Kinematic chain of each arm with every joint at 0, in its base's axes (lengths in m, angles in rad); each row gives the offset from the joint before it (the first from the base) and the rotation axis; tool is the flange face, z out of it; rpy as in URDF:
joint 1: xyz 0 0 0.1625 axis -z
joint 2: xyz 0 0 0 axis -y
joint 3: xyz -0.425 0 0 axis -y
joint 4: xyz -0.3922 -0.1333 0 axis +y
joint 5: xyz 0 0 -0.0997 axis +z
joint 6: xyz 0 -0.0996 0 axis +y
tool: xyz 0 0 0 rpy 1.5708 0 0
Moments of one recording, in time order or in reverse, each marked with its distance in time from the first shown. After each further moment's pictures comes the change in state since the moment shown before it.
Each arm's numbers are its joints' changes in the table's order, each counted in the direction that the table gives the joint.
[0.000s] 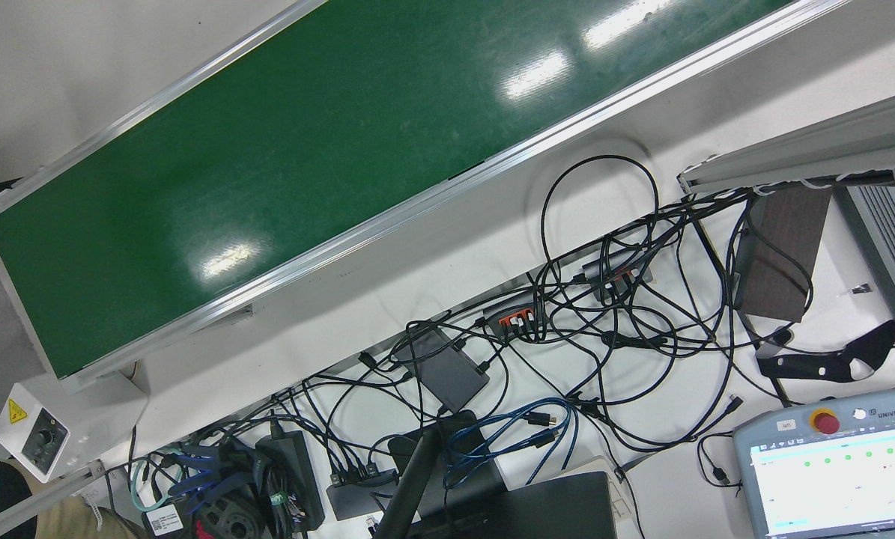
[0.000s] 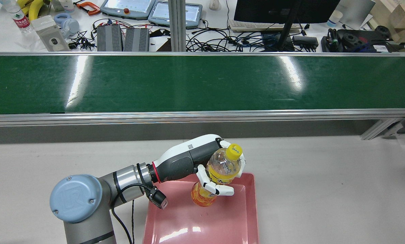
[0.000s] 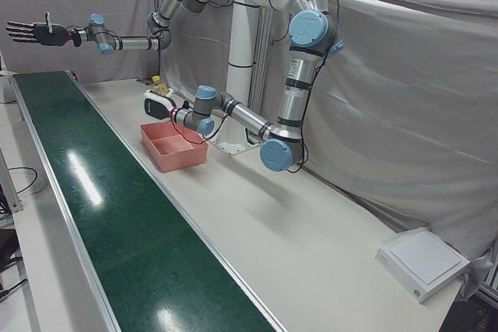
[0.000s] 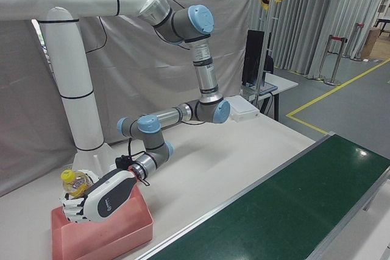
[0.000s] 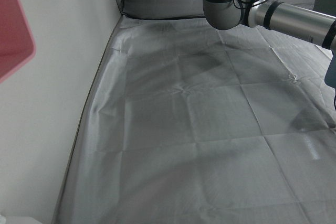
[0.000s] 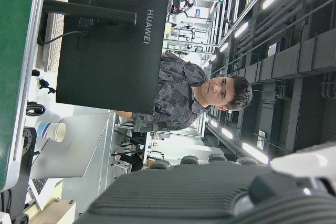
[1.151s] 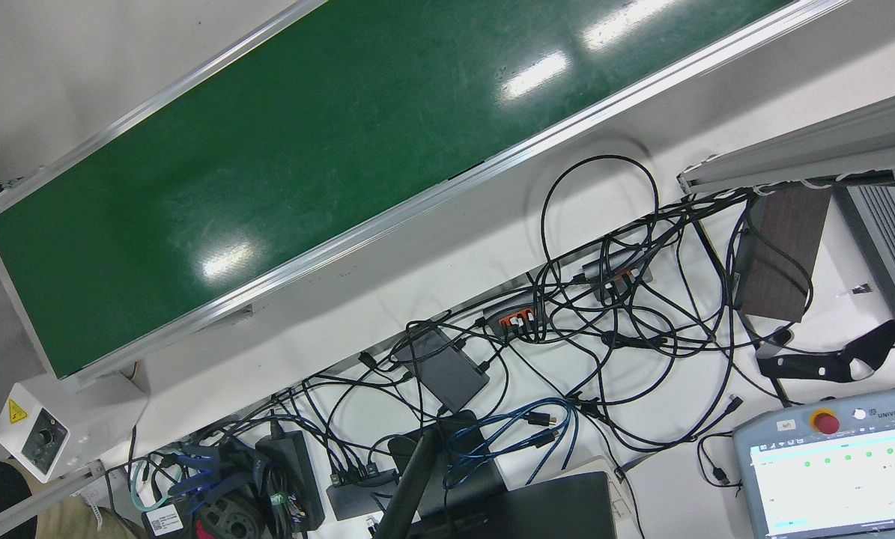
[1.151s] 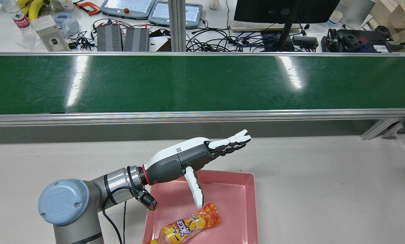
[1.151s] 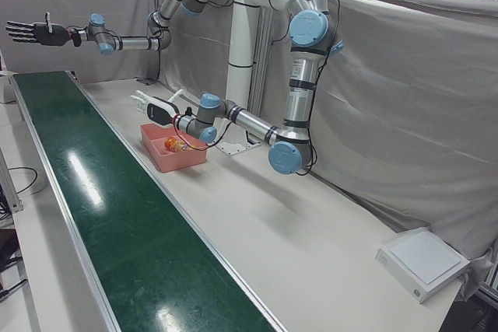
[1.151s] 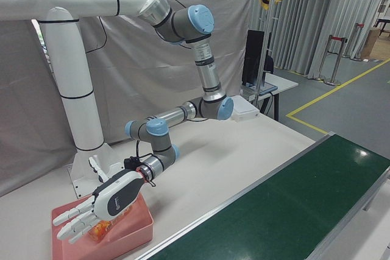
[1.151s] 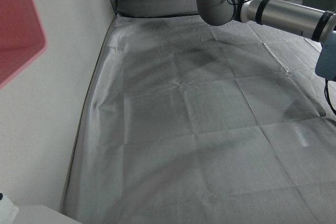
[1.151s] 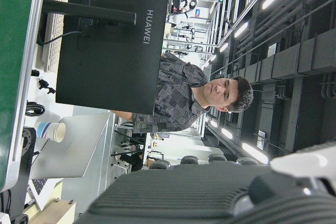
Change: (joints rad) left arm 0.005 0.074 -0.001 0.114 -0.004 0.013; right arm 0.000 0.001 0.000 0.000 0.000 0.000
